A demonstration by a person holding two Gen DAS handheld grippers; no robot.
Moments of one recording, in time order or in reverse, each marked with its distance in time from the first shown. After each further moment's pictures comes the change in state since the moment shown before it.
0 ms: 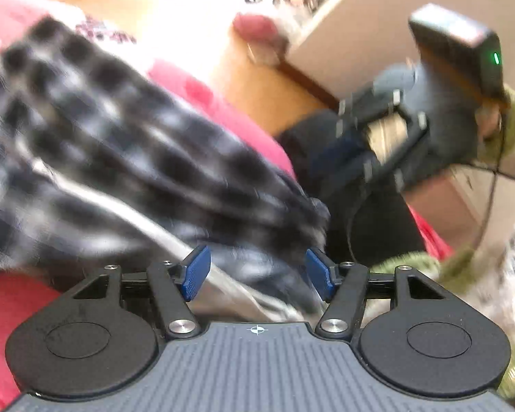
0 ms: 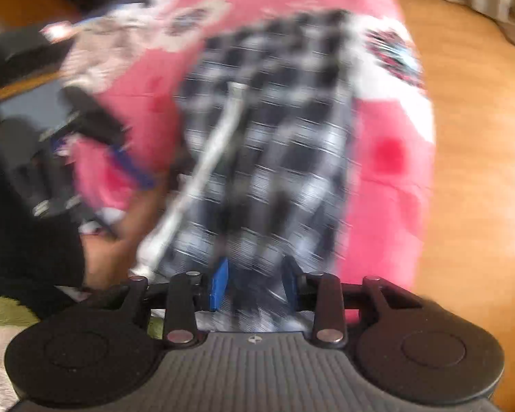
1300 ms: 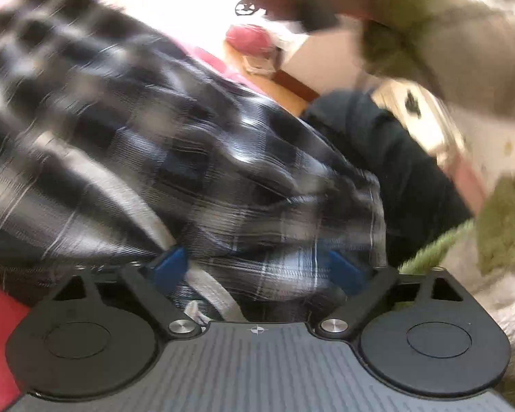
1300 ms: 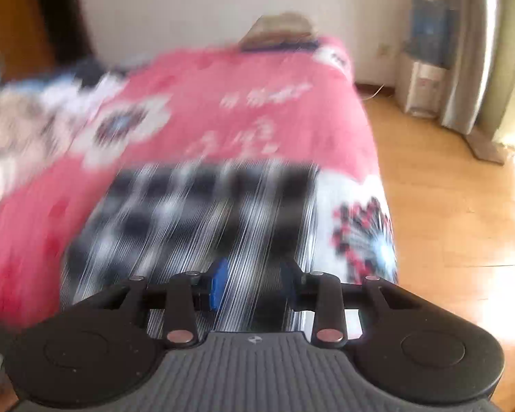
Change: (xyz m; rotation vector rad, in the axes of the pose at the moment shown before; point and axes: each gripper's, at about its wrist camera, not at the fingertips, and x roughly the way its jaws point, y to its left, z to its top) left arm 0.061 0.035 -0.047 0.125 -0.073 0.007; right arm 0.098 -0.075 0.171 -0.042 -0.336 -0.307
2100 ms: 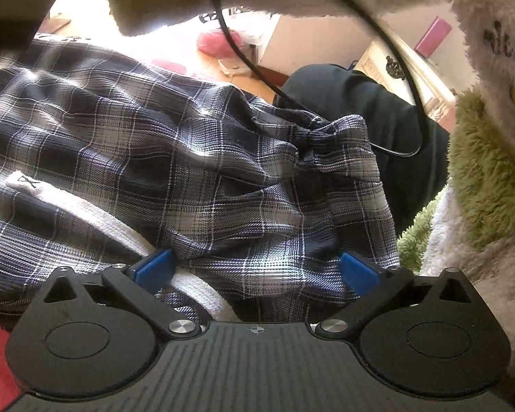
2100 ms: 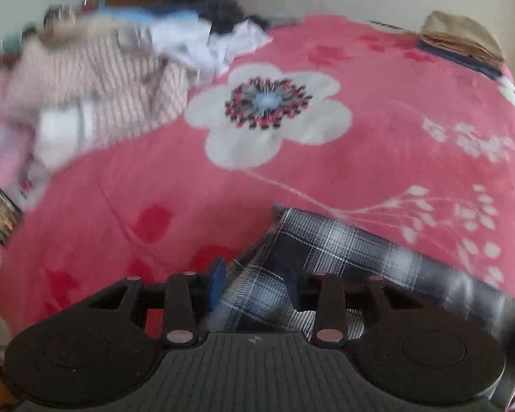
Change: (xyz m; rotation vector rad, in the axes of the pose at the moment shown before) left arm 0.016 -0.020 -0.008 0.158 -0.016 0.015; right arm 0.103 0.186 0.073 -0.410 0.122 0.287
